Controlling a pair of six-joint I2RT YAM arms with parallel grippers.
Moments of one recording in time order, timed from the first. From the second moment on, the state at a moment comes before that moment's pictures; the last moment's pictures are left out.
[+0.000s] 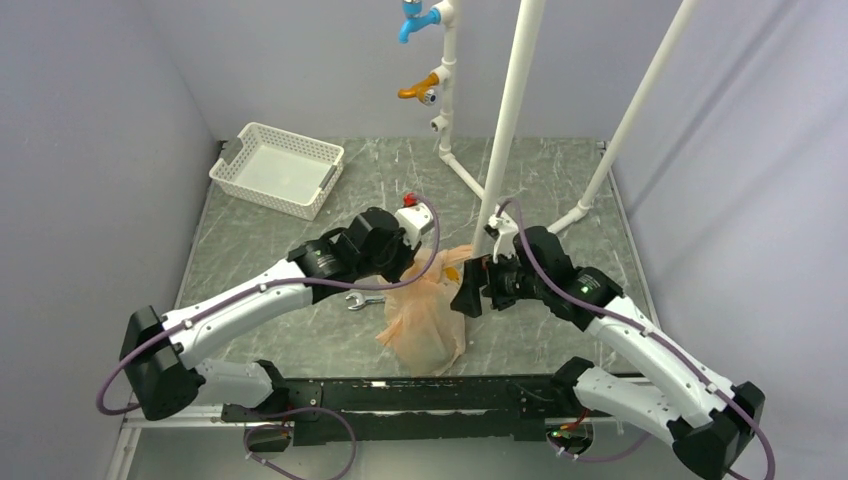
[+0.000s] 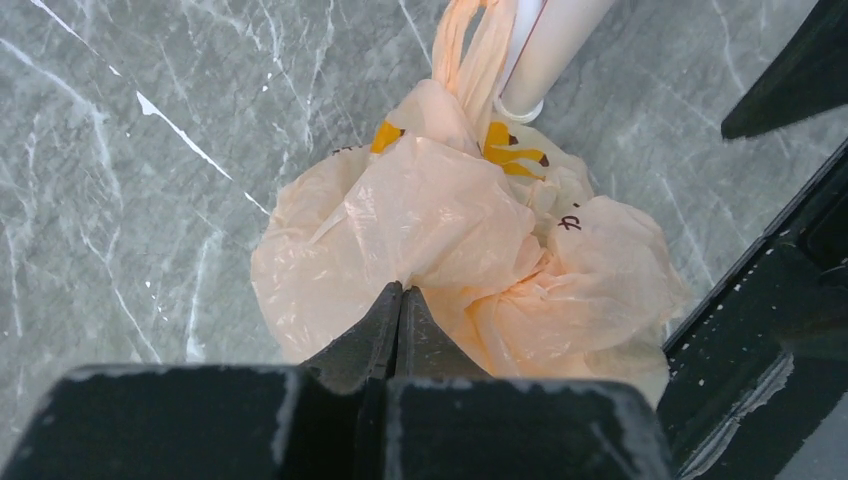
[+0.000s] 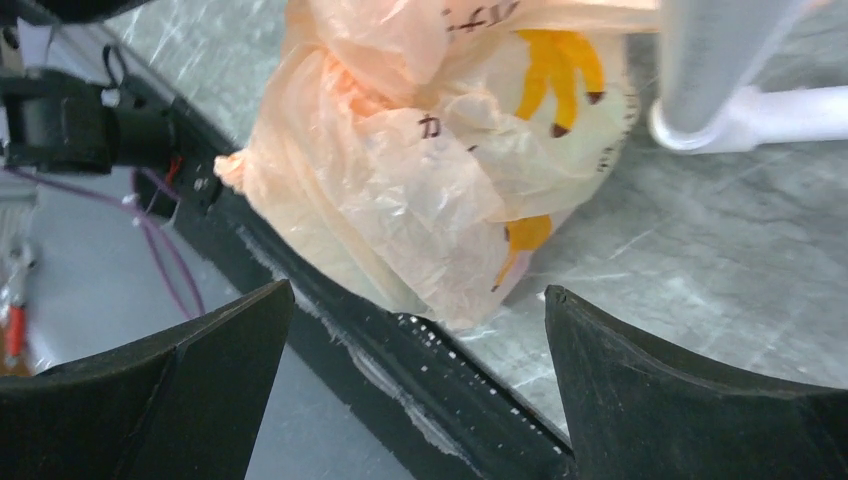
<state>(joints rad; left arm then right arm) -0.91 1.30 1.10 -0.44 -0.06 -0.07 0.65 0.91 0.84 -0.66 -0.33 0.42</state>
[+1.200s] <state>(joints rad) -0.90 1.04 1.07 -0.56 -0.40 -0.31 1.19 1.16 1.05 -0.29 0.10 0.21</state>
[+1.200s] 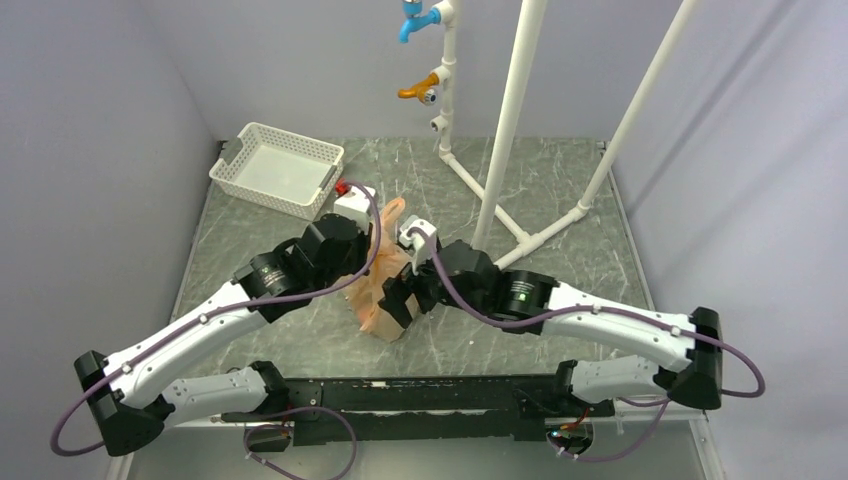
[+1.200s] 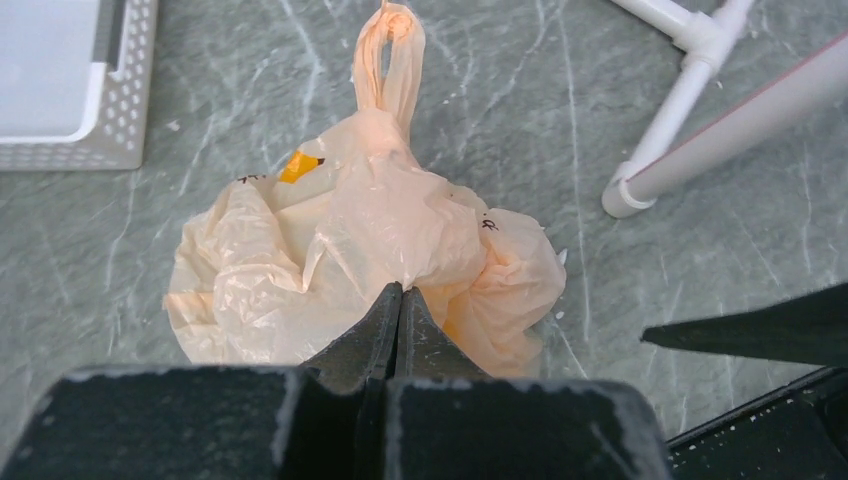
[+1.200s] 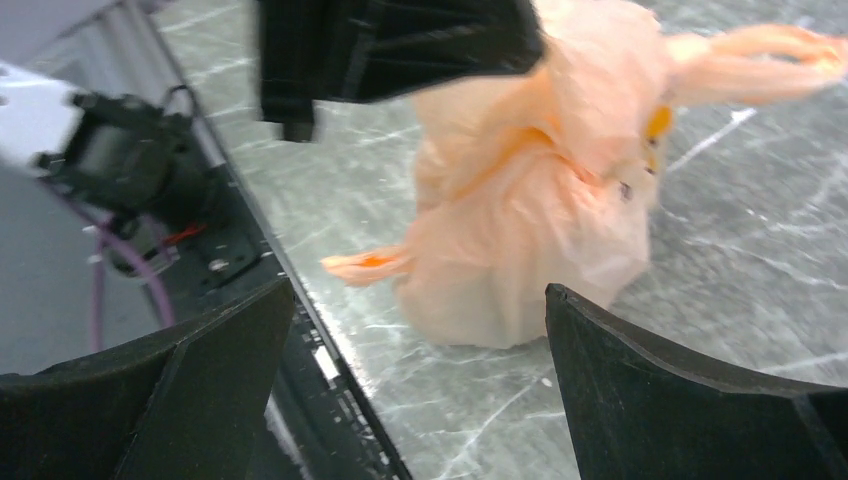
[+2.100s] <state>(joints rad) -0.72 0.83 0.95 -0.65 -0.35 -0.43 1.08 1.43 1.15 -0.17 0.09 0.30</state>
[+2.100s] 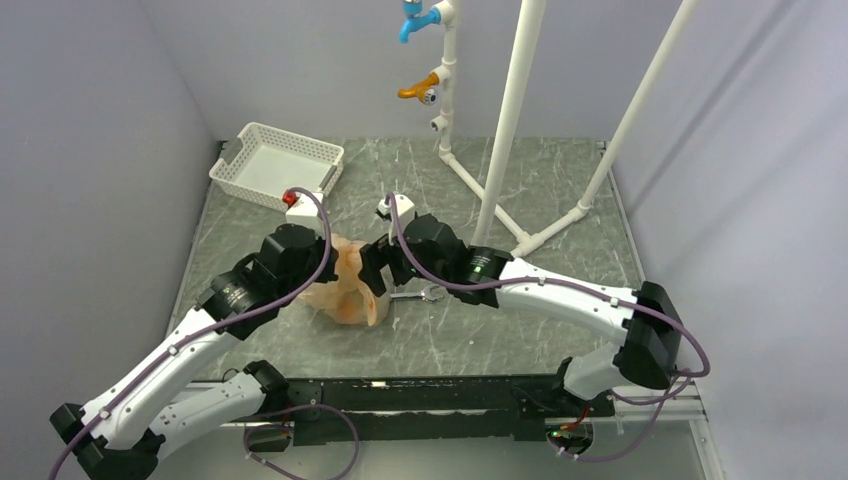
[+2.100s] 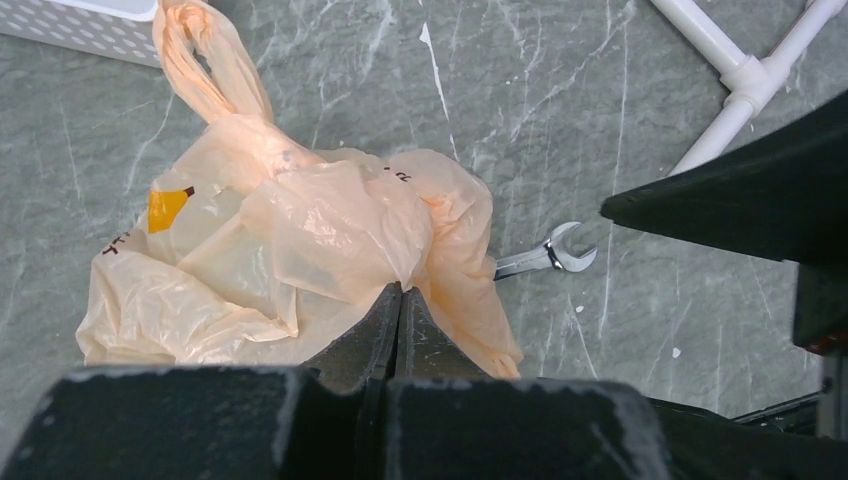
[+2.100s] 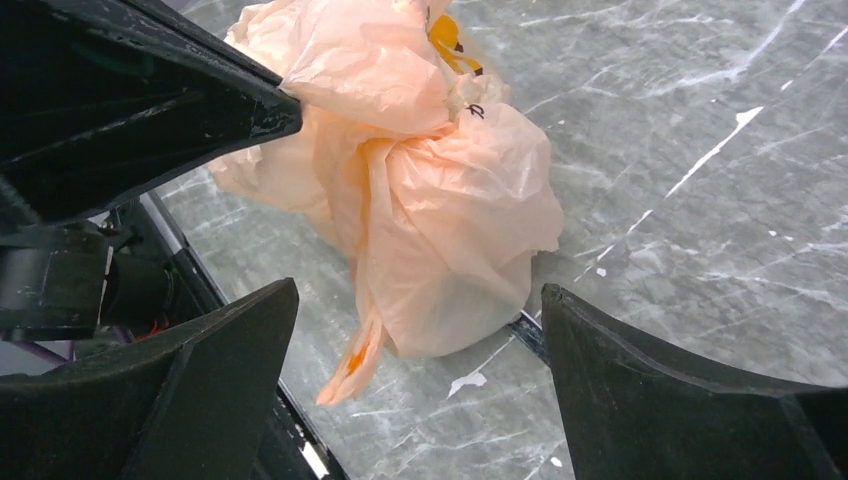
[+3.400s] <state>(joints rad) -0.72 0.79 0.82 -0.67 -0.30 -0.55 1.06 1.68 1.26 -0.12 0.04 0.26</state>
